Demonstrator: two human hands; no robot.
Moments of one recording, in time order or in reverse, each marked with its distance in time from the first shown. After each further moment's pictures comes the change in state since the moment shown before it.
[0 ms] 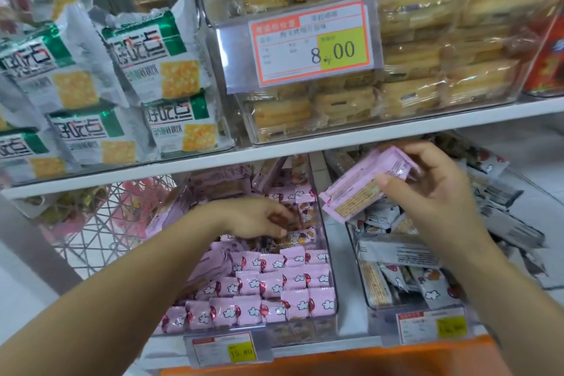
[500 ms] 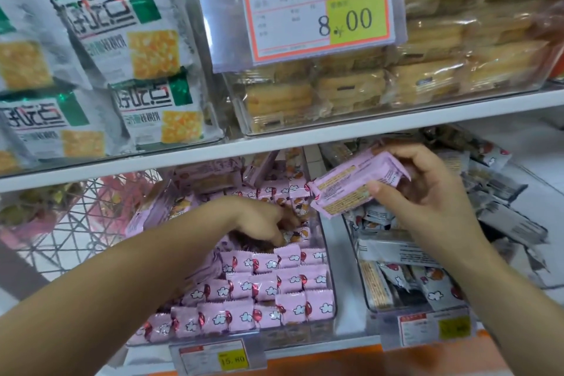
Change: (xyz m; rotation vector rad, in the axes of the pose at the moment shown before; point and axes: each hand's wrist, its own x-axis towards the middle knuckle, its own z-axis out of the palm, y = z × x) left_hand 0.043 0.000 0.012 0.087 -0.214 -0.035; right_hand 0.002 0.023 -0.002 -0.097 -0.073 -0.036
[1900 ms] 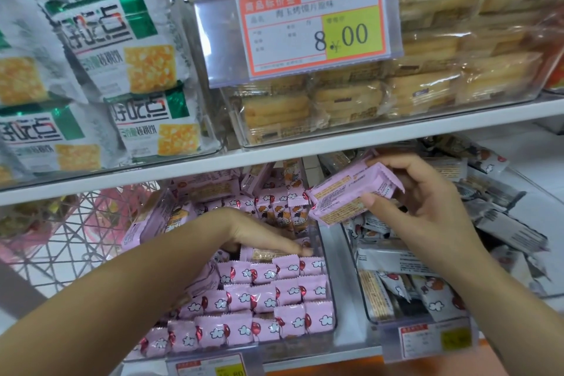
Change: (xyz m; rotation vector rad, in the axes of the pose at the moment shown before) left_hand -0.014 0.006 0.002 -0.124 -0.245 -0.078; right_hand 0.000 0.001 -0.001 -0.070 -0.019 -0.004
